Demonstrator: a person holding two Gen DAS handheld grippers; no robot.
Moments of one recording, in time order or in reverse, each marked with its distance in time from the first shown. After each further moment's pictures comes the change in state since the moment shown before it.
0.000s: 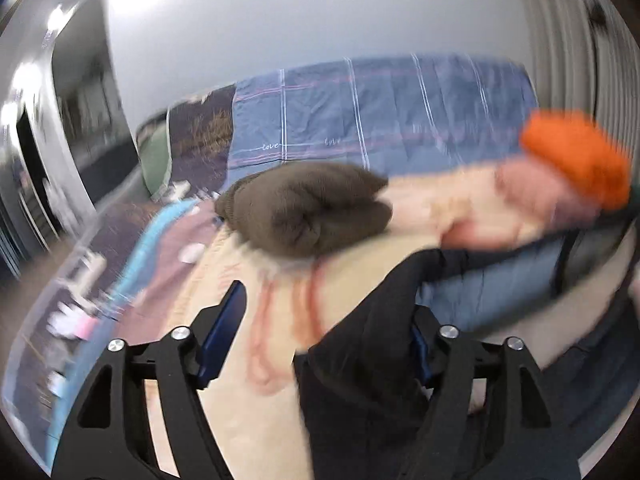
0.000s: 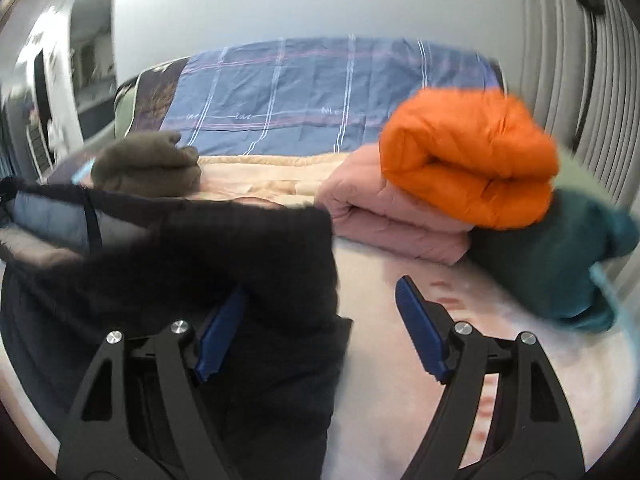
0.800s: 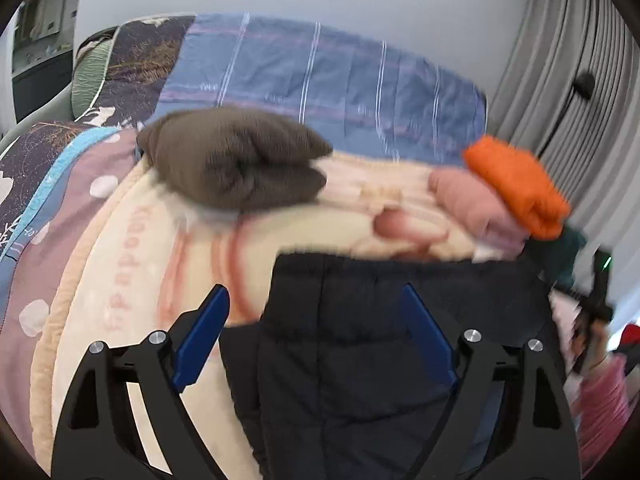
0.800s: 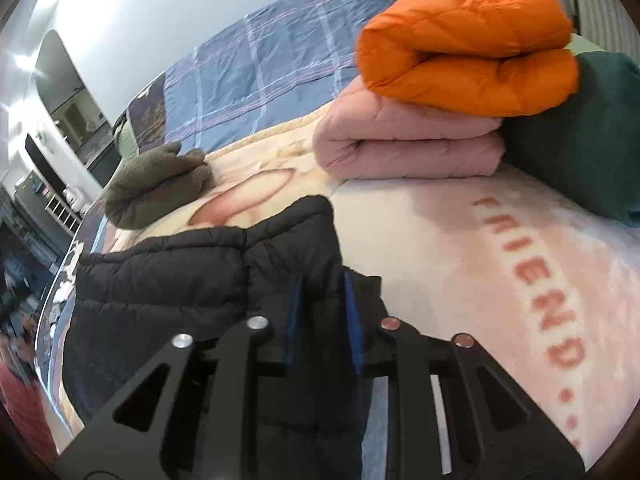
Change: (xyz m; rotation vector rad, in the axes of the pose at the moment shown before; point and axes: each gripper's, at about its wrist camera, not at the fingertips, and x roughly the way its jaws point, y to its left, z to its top) left arm 0.052 0.012 -0.036 -0.139 0.169 -0.342; right arm 0.025 -0.027 -0.021 0.282 0.132 0.150
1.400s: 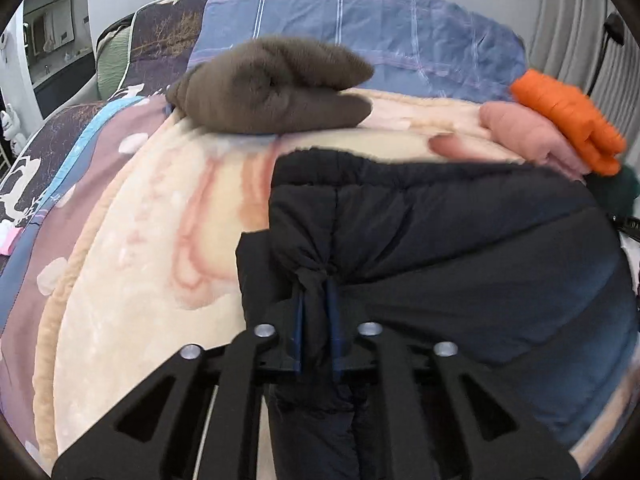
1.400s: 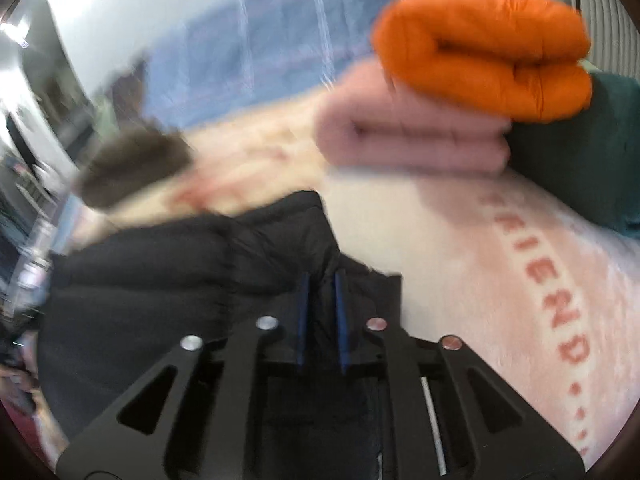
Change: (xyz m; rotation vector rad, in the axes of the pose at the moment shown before) left arm 0.047 0.003 -0.056 0.044 0.086 0.203; right arm 0.040 0.030 -0.007 -0.076 0.073 -0.170
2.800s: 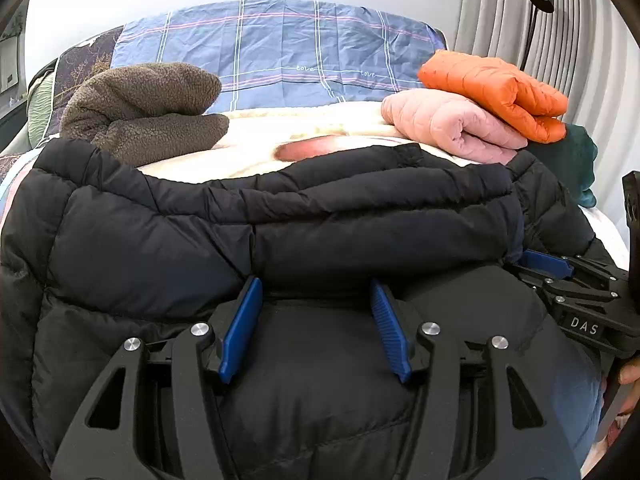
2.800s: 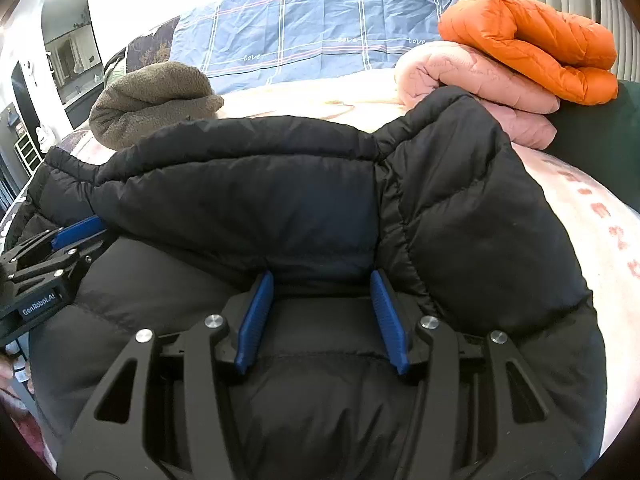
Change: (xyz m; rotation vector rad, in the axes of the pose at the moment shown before) left arm 0.042 -0.138 -0.011 0.141 -0.116 -0.202; right arm 0.012 0.084 -0.079 -0.115 -0.072 -0.008
